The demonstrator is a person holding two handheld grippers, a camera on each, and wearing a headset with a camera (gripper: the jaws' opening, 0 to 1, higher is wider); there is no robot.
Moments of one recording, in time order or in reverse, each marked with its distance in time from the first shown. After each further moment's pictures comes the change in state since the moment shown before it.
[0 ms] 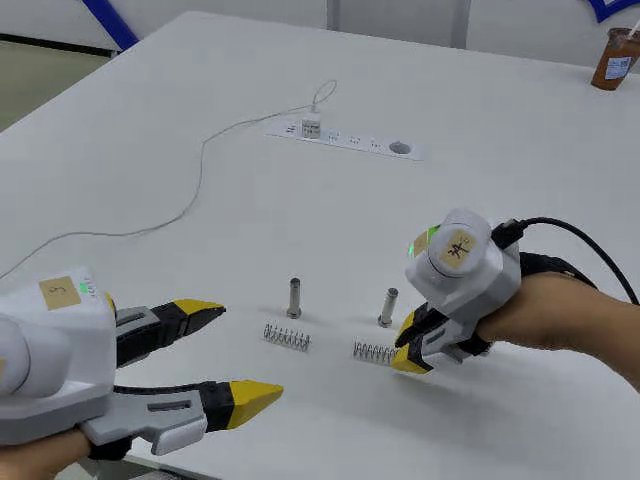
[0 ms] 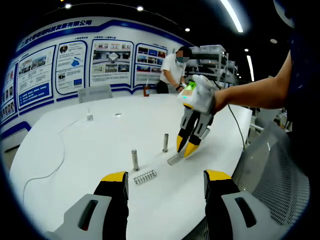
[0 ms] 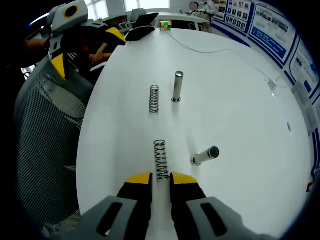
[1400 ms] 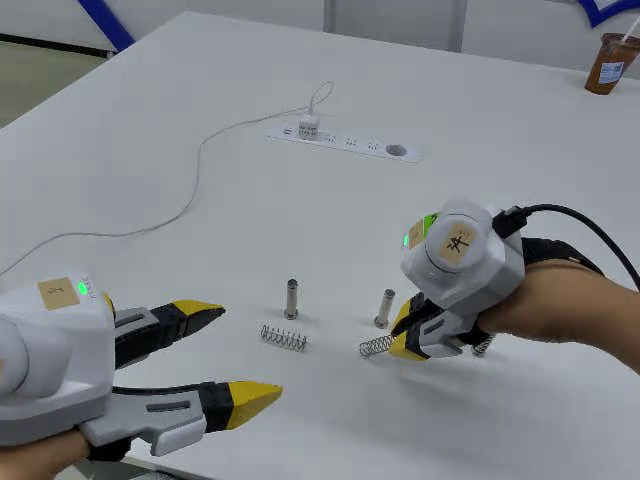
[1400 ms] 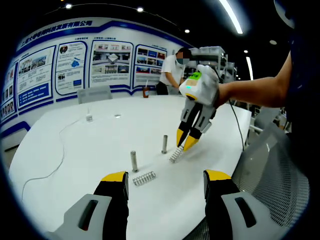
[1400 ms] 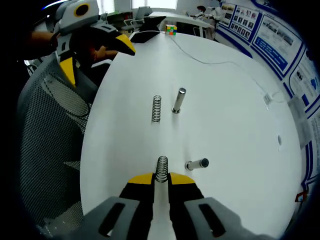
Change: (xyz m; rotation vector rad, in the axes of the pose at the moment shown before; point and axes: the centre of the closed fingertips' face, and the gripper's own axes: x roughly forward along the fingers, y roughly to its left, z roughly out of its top) left arm 0.000 -0.002 0.002 -0.003 -0.014 -0.008; right arm -0.026 0.002 0.018 -0.080 0.008 -0.055
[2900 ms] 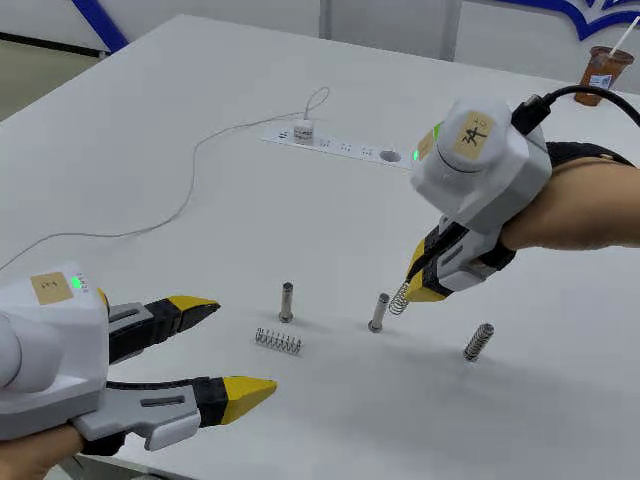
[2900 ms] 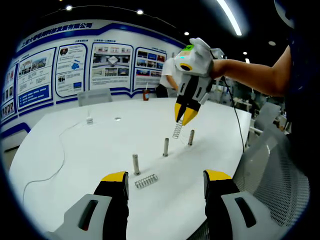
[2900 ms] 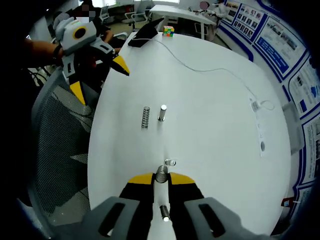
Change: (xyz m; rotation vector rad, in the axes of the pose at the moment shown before) left arm -0.001 0.004 0.004 0.003 -0.024 -0.001; right arm -0.063 -0.030 0.029 -0.036 0.085 -0.019
